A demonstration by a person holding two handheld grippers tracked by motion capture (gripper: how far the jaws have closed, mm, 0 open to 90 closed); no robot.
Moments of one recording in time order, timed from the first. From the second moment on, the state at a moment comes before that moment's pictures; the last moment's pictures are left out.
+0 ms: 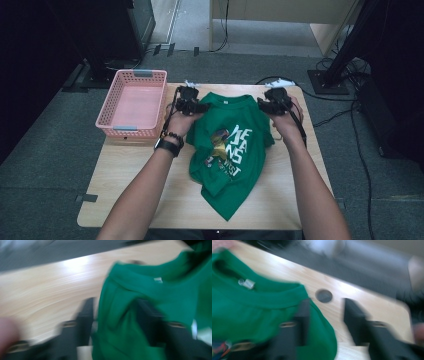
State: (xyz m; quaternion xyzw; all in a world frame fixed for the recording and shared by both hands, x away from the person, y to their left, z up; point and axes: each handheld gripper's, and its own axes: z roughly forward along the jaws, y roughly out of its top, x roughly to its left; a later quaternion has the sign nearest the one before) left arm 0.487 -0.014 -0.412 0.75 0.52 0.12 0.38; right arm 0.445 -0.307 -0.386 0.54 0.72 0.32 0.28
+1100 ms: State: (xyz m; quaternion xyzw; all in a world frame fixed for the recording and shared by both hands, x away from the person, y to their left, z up) left arm 0.463 -0.001 -0.499 0.78 0.52 0.09 0.33; right arm 0.425 -0.319 -0.504 0.59 0.74 0.25 0.20
